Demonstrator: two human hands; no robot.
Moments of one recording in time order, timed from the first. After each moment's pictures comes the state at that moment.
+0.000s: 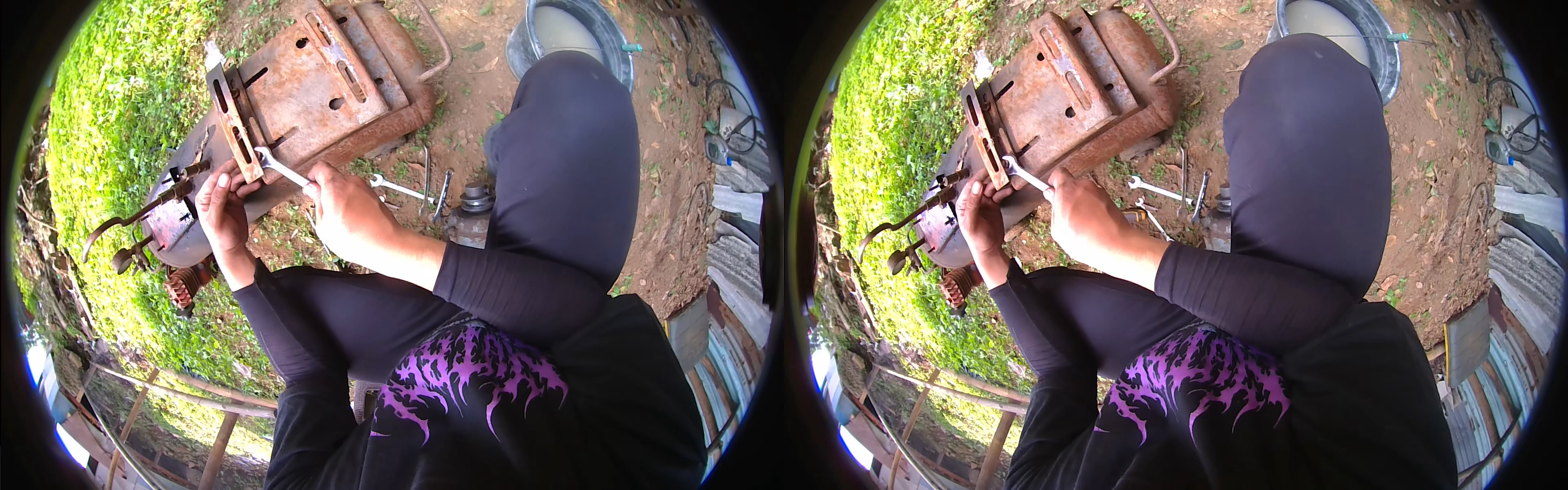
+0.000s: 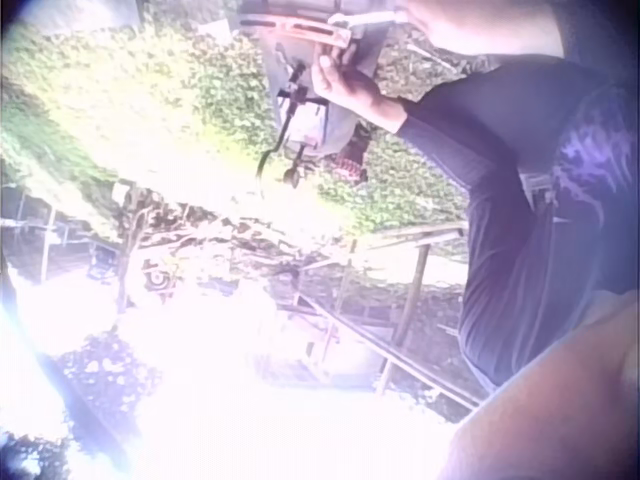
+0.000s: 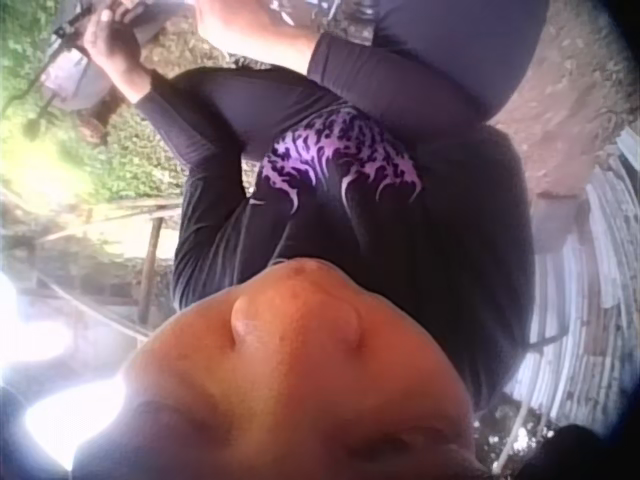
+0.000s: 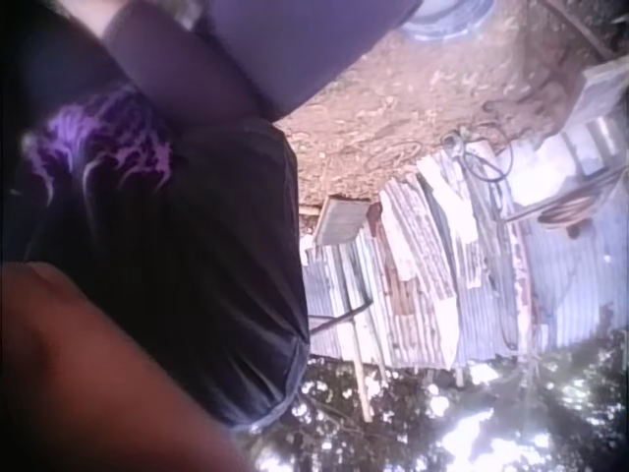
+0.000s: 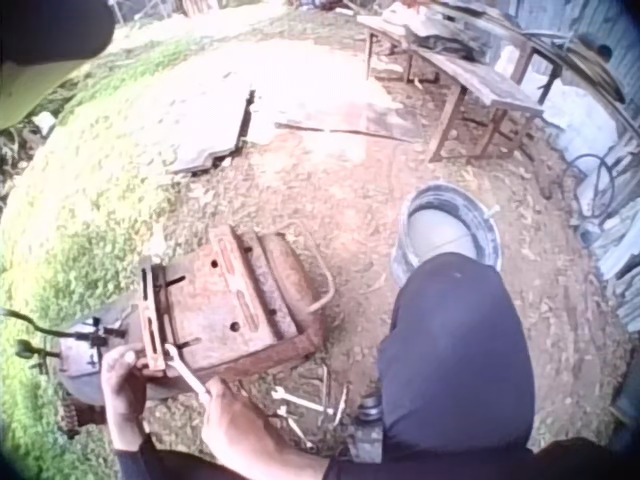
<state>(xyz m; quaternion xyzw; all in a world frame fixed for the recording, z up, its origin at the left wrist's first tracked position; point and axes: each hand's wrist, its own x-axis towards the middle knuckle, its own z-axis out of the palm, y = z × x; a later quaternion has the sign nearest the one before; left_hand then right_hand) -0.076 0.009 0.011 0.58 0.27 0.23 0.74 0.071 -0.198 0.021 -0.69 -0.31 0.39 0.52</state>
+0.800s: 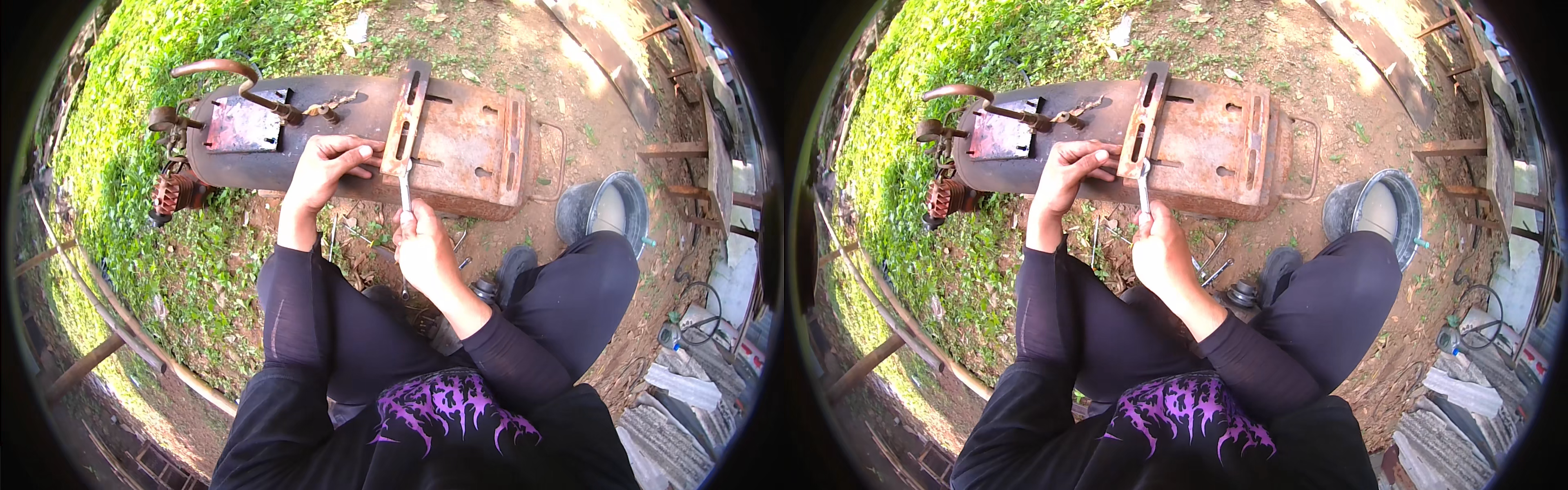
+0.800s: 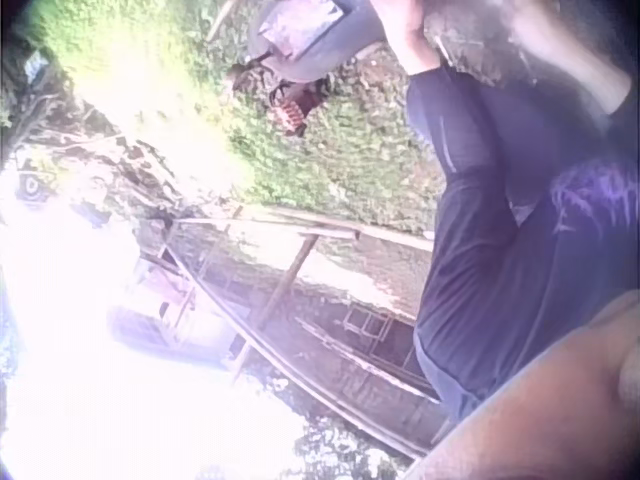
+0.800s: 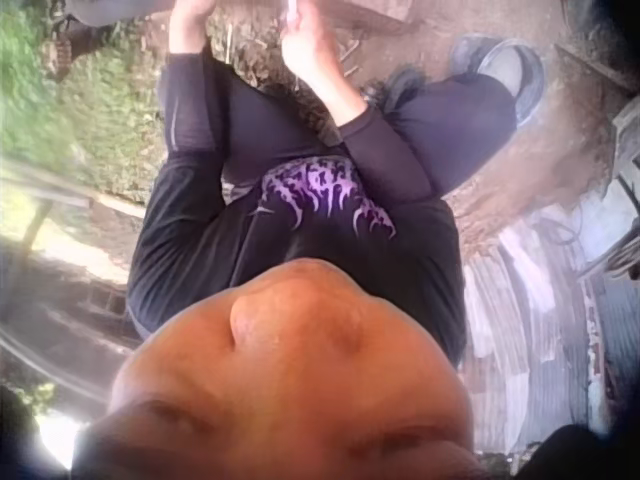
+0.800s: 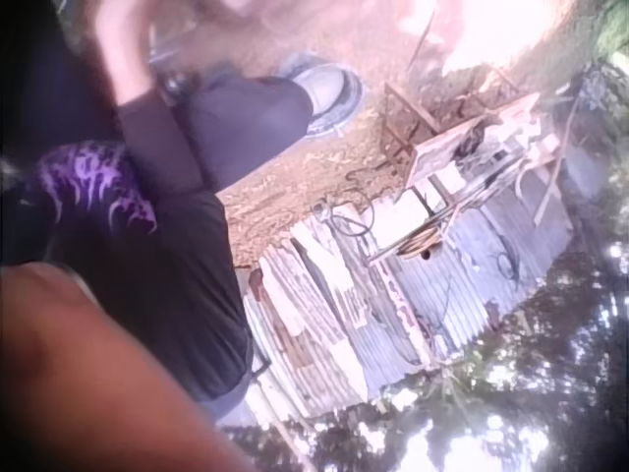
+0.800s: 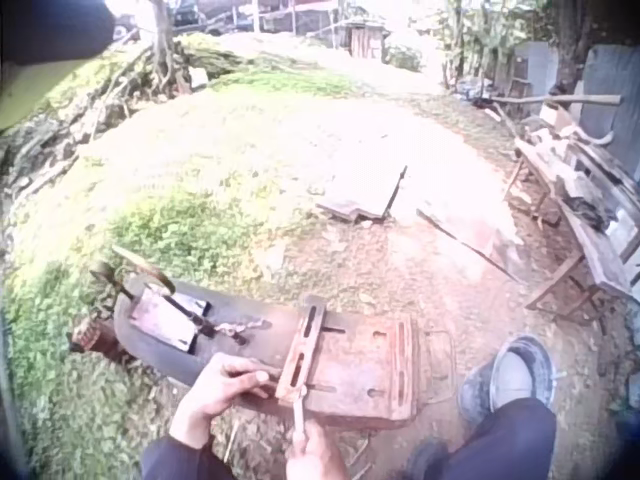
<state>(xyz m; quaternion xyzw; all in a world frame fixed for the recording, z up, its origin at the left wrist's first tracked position) -0.066 0.001 0.028 0.58 0.34 0.21 0.71 0.057 -0.179 0.022 -0.71 -0.31 0.49 0.40</state>
